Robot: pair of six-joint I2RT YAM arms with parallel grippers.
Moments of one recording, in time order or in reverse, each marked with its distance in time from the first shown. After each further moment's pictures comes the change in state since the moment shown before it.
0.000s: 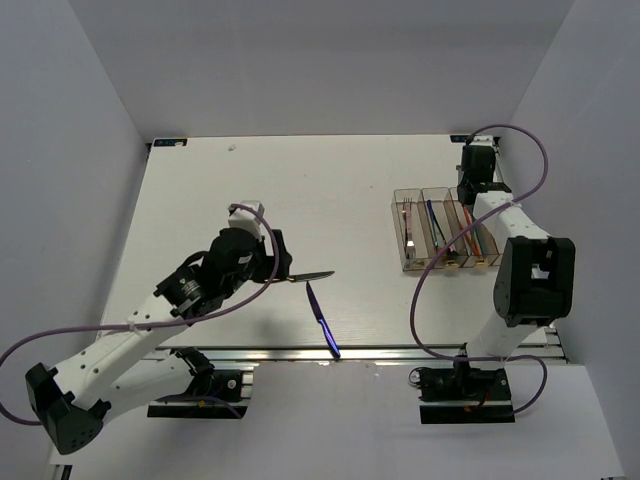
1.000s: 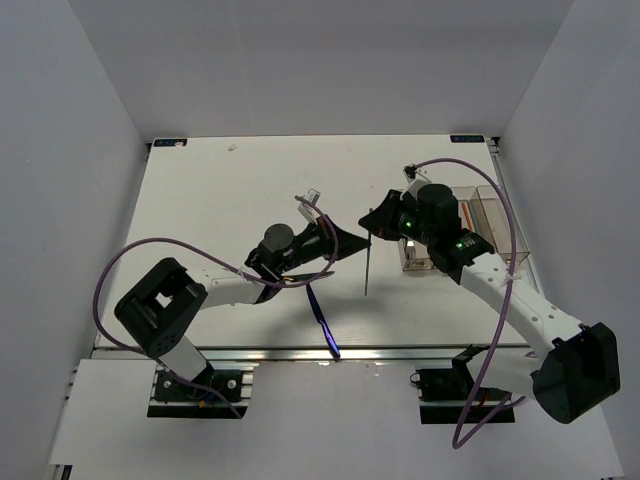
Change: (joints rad) left arm 0.003 0.666 -0.185 1.488 0.662 -0.534; right arm 0.493 -0.509 -0.331 0.125 -0.645 0.710
